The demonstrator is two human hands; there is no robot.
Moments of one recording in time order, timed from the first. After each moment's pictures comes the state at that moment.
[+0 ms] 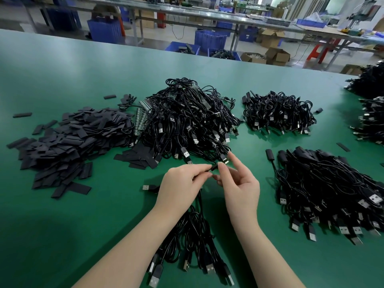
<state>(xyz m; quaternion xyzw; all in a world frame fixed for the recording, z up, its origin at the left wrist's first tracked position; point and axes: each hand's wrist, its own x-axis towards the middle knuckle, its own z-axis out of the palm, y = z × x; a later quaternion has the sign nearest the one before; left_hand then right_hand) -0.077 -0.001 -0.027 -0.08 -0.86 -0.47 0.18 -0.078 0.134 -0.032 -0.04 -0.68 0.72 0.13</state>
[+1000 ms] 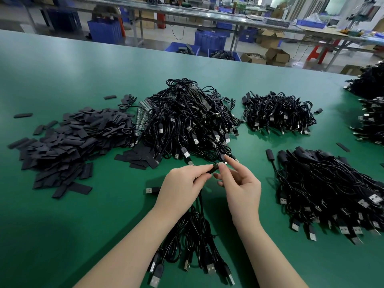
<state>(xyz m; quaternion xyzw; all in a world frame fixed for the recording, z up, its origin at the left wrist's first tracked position) -0.076 -0.002 -0.027 -0.11 -0.87 -0.45 0.17 -0.080 0.138 -0.034 -0.04 -0.67 0.73 0.13</state>
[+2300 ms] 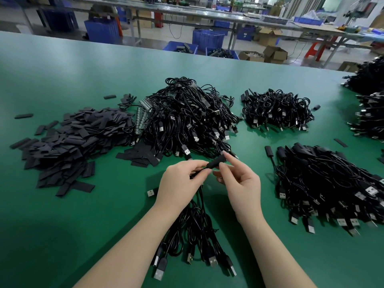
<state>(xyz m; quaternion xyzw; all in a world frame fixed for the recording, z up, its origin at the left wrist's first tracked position) -0.081 -0.006 -0.036 -0.07 -0.86 -0.48 0.16 -0.075 0.141 -0.029 0.01 -0.69 0.71 0.11</state>
